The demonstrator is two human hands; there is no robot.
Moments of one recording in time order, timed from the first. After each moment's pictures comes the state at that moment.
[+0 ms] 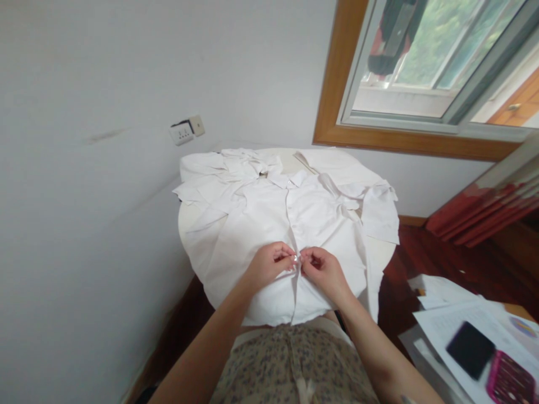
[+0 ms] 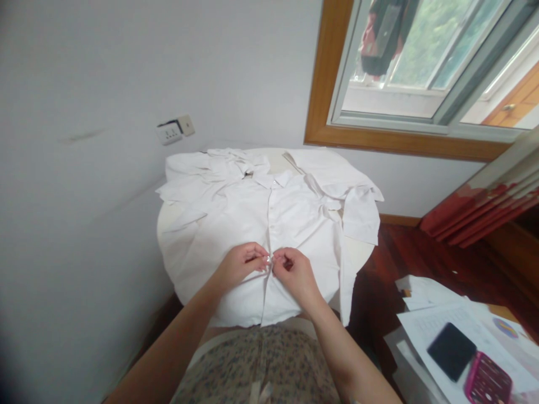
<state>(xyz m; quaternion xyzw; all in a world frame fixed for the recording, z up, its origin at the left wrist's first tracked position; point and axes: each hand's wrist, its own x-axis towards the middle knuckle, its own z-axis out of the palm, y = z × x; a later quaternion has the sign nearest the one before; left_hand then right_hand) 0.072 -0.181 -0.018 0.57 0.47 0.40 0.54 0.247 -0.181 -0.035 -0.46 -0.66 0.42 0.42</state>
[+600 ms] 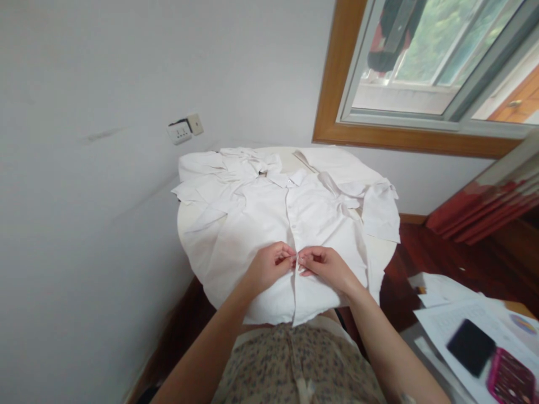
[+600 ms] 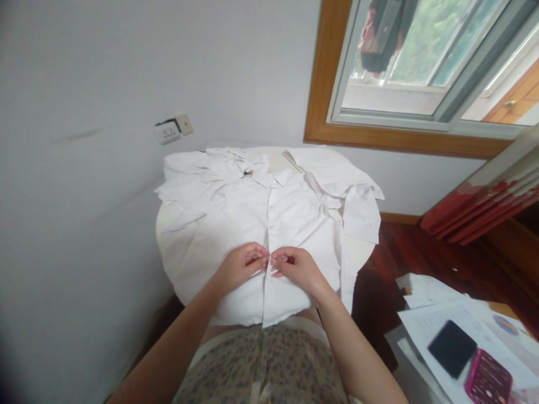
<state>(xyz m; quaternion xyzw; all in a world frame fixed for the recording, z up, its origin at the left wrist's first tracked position) 0.071 -0.184 -0.019 0.64 0.48 0.39 0.46 0.255 -0.171 -0.017 -0.39 -0.56 0.65 0.34</state>
